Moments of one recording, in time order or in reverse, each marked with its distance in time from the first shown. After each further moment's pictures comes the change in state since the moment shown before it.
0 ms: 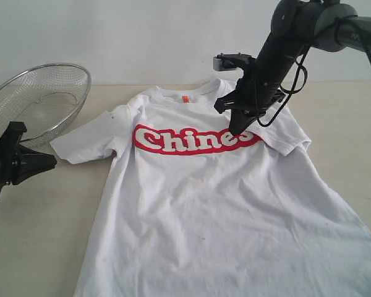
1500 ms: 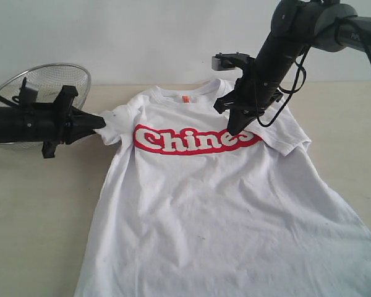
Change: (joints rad) left arm -0.226 0.105 -0.307 -0.013 0.007 -0.143; right arm 0.000 0.000 0.000 0.015 0.000 -0.036
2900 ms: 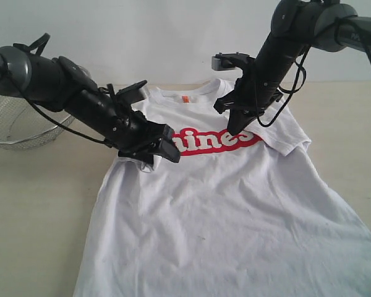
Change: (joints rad) left arm -0.398 0.066 -0.347 0.827 -0.171 -0.441; right arm 0.000 0.000 0.000 0.000 0.000 -0.004
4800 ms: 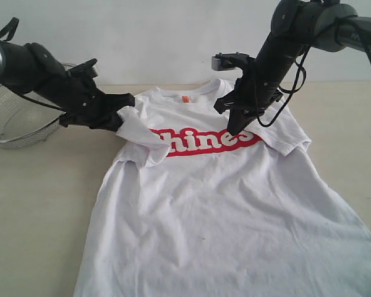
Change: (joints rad) left arm 0.143 0.058 -0.147 0.262 -0.179 -0.417; right arm 0.000 0.000 0.000 0.000 0.000 -0.004
